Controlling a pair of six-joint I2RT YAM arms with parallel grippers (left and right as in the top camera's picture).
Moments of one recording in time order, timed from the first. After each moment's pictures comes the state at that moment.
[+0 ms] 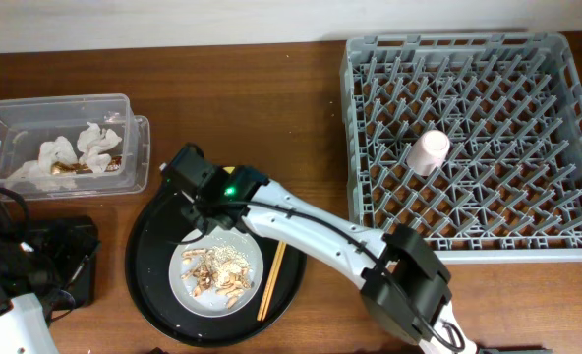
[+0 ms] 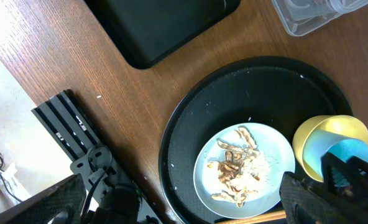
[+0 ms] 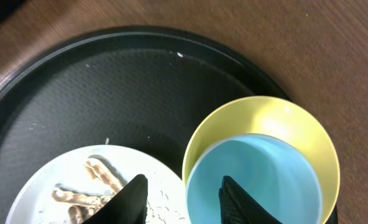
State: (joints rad) left arm 0.54 1.13 1.44 -1.62 -0.03 -0.52; right arm 0.97 2.14 1.85 -0.75 0.05 0.11
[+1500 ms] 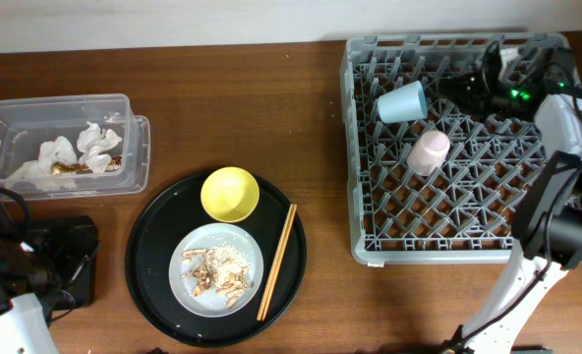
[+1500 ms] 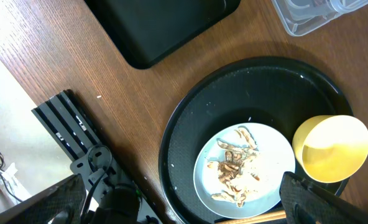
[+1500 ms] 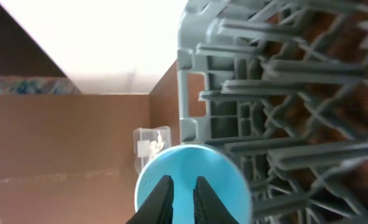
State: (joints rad) left arm 0.54 1.13 1.44 -1.62 -0.03 -0.52; right arm -0.40 2.26 1.81 -0.64 -1.24 0.36
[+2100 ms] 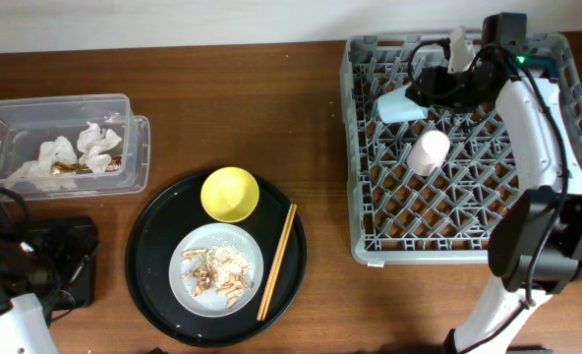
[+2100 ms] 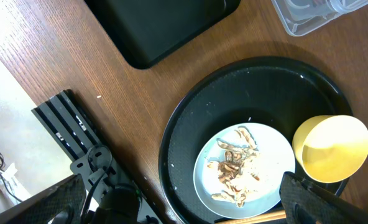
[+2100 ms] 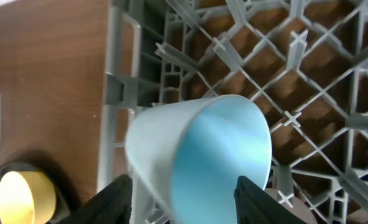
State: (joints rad) left arm 0.54 1.13 1.44 -1.62 -0.03 -0.52; right arm -0.13 2.03 1.83 -0.92 -0.48 0.03
